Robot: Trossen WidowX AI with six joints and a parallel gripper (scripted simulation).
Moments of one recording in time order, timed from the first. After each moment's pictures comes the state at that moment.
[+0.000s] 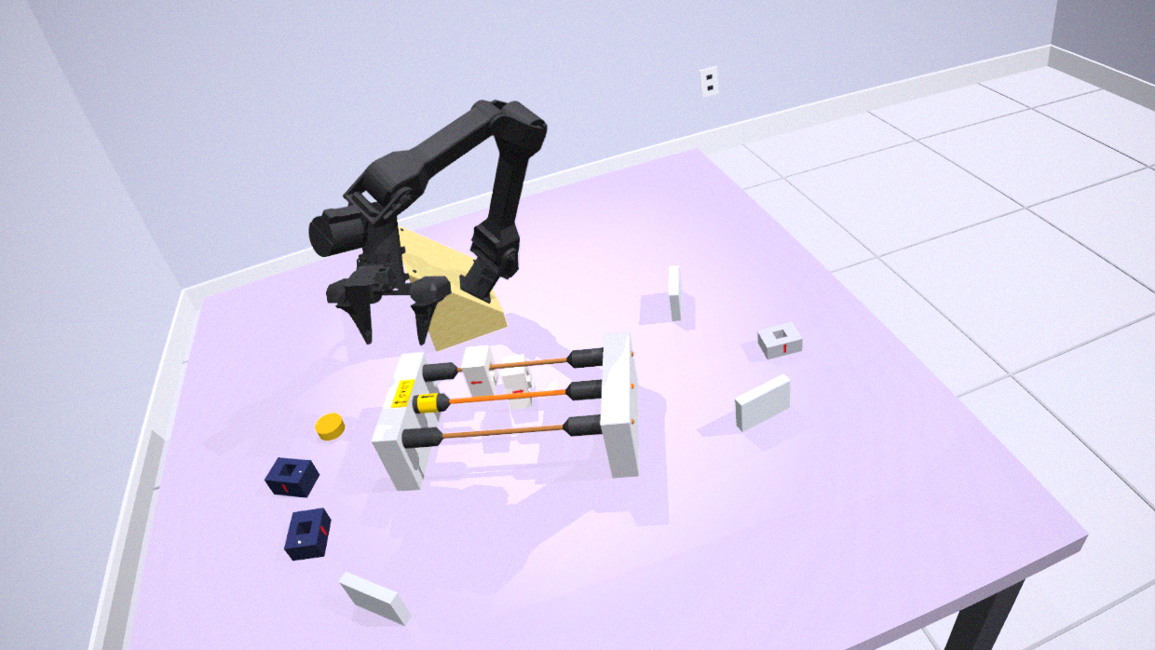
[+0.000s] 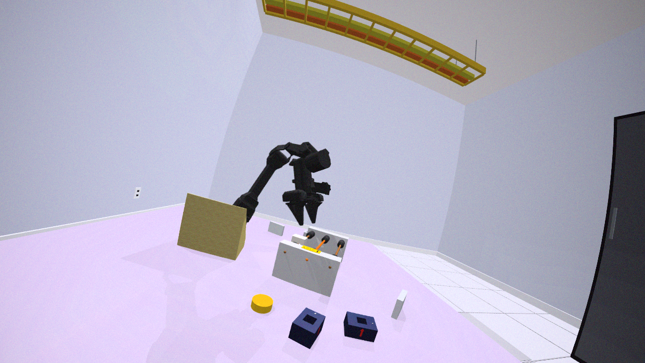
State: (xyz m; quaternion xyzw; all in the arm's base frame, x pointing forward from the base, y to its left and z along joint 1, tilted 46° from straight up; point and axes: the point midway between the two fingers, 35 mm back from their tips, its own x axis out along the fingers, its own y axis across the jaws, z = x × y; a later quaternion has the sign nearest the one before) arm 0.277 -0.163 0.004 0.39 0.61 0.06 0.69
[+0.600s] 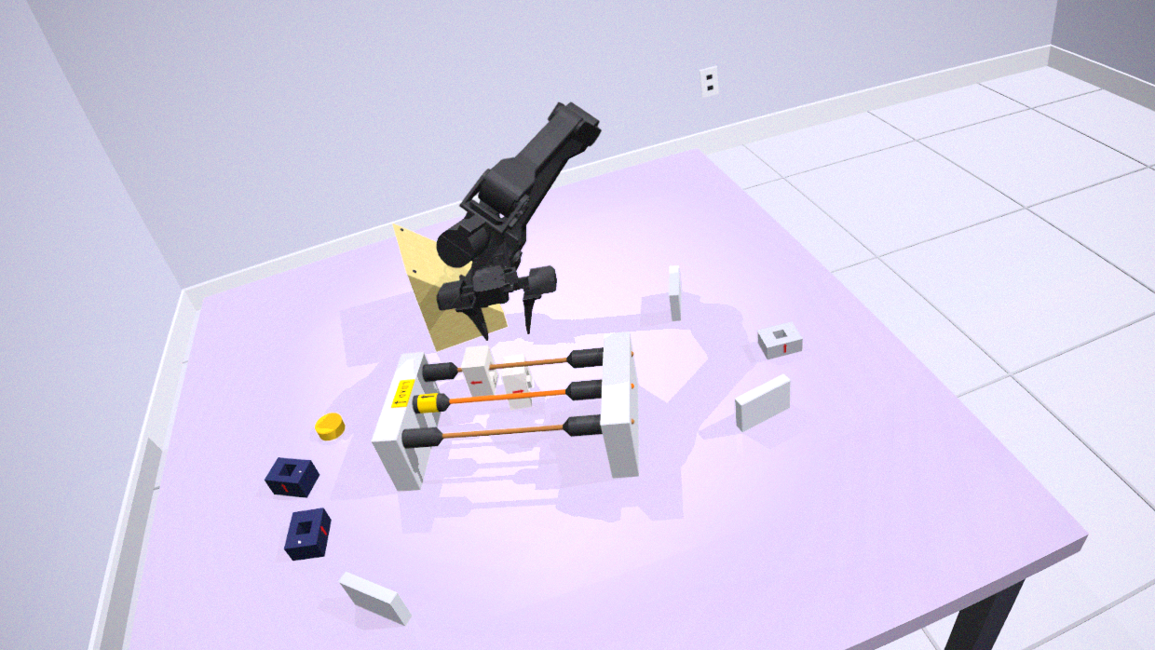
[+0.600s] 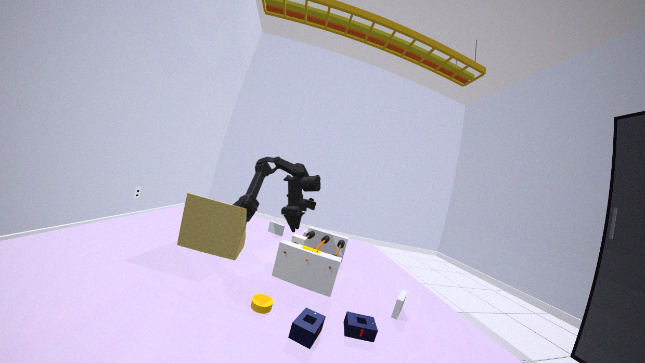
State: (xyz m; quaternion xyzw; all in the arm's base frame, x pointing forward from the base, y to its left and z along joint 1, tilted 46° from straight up) arm 0.233 -0.001 0.072 0.32 0.63 0.19 0.68
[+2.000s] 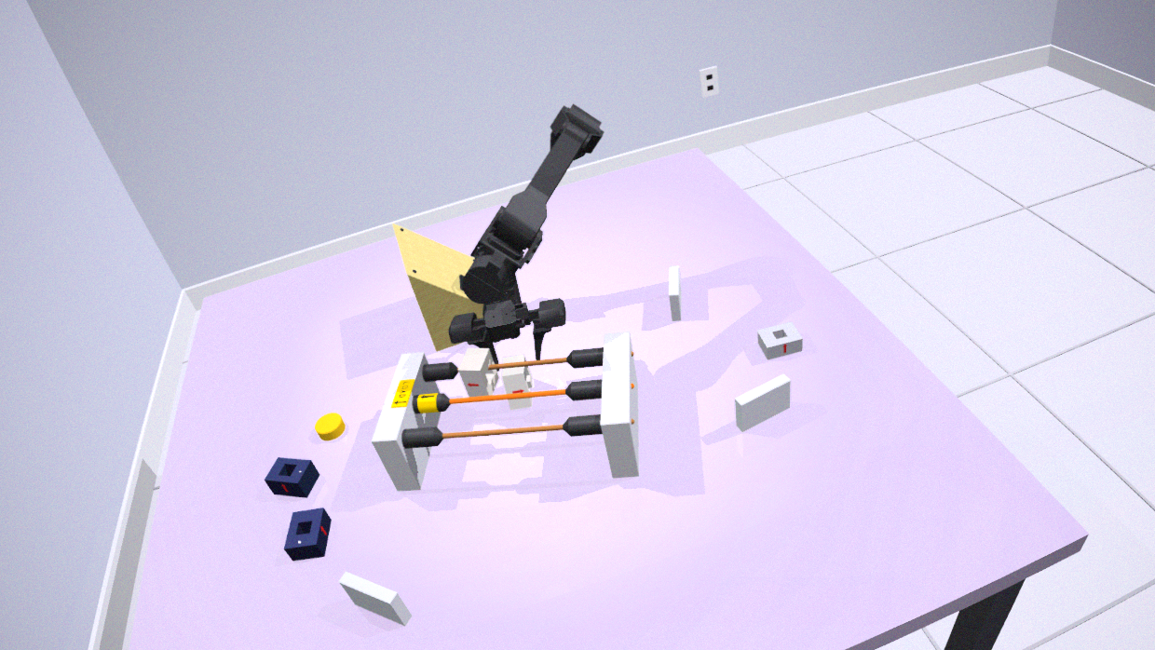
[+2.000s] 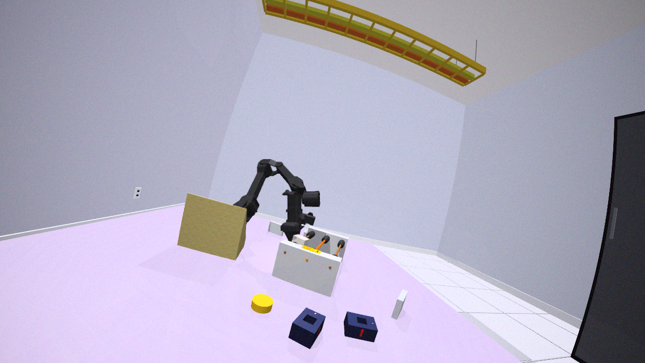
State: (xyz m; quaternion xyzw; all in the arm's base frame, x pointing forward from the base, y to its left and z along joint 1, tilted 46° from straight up) arm 0.237 0.043 0.032 0.32 0.63 0.19 0.68
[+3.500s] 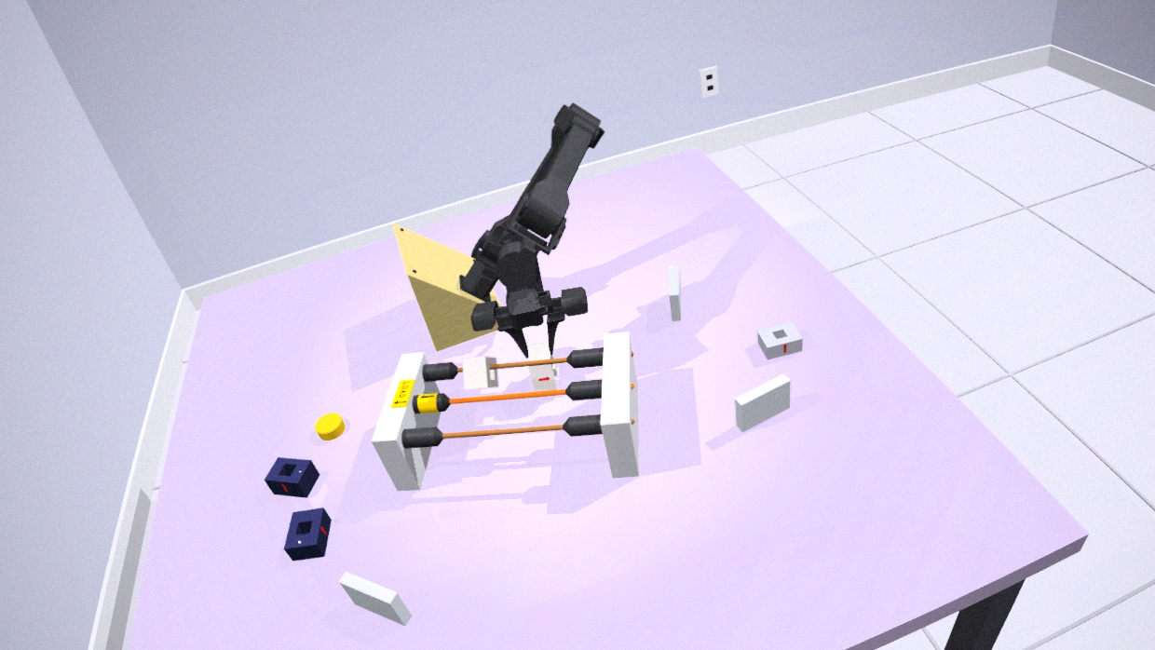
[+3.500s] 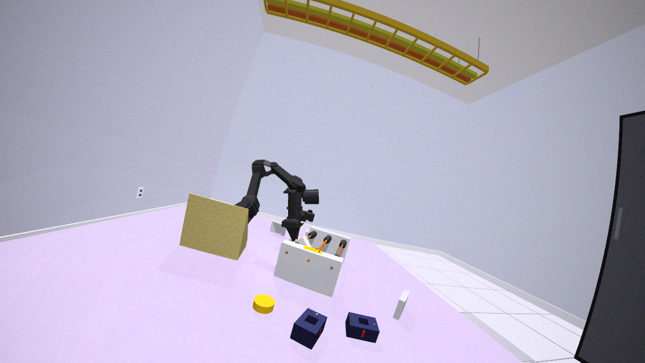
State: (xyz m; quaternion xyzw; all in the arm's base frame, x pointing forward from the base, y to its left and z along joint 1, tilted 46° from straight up) arm 0.226 0.068 0.063 0.32 0.63 0.19 0.68
